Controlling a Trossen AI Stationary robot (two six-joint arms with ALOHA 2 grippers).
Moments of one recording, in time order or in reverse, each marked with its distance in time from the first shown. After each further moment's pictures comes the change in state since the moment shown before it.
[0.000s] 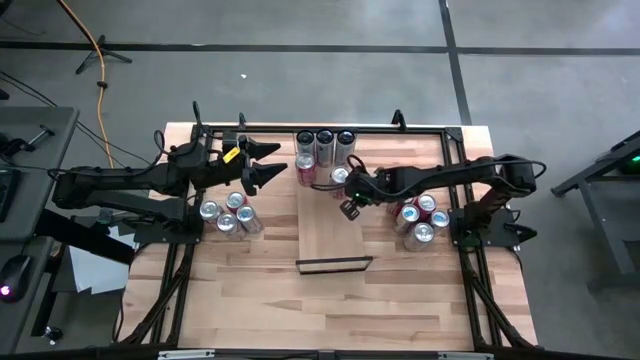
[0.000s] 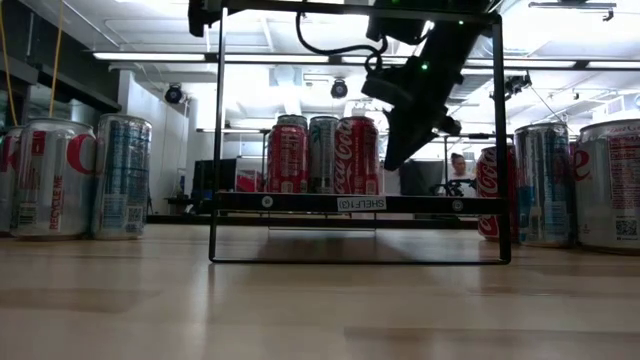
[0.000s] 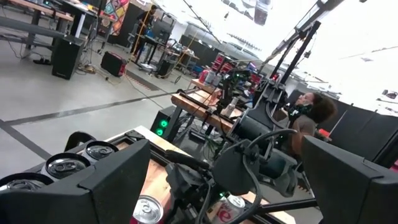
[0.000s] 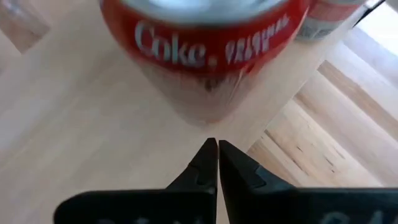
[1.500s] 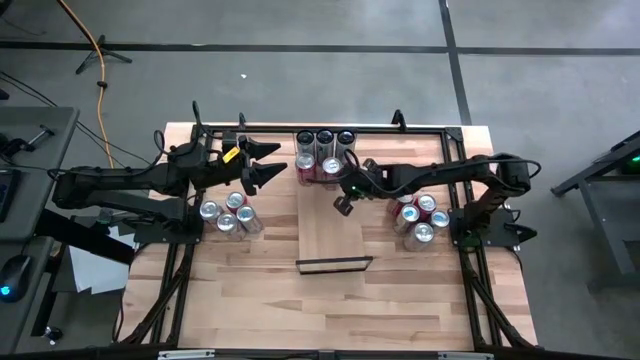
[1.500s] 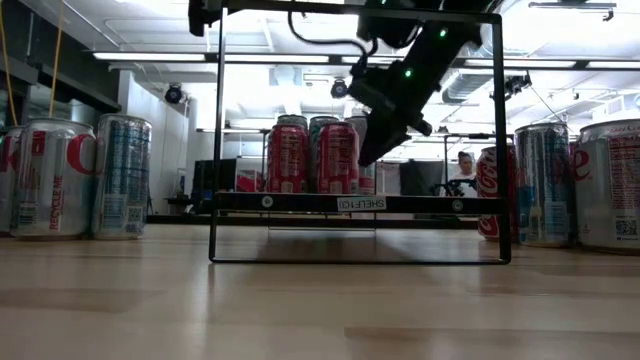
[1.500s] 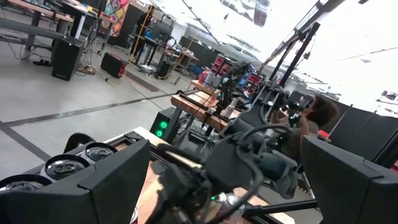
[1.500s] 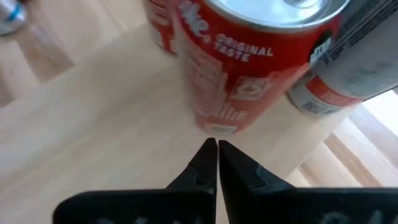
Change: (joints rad) left arm 0.000 0.000 0.000 0.006 0.000 0.000; right arm -0.034 0.037 0.001 0.185 0.022 -0.228
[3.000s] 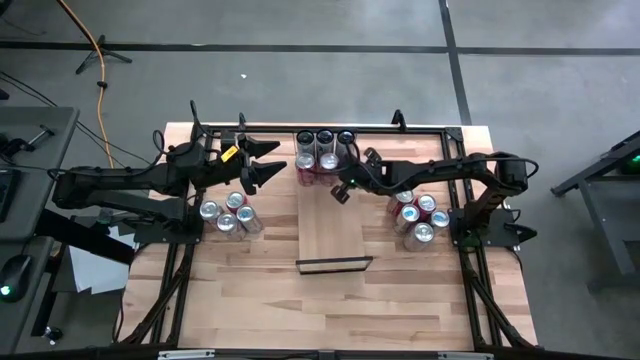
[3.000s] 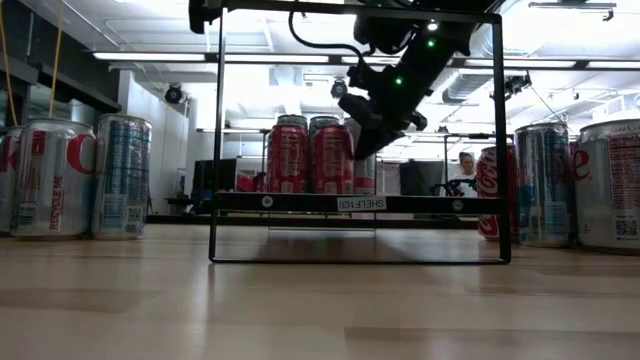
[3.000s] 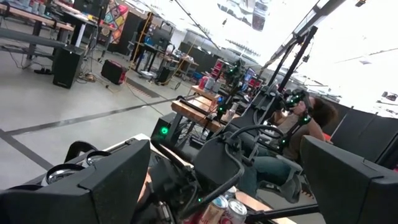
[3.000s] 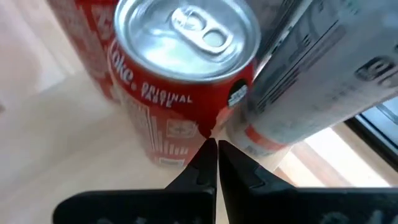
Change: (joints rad) left arm 0.001 0.000 0.000 0.024 -0.007 0.027; right arm -0.048 0.016 0.000 0.098 0.170 -0.081
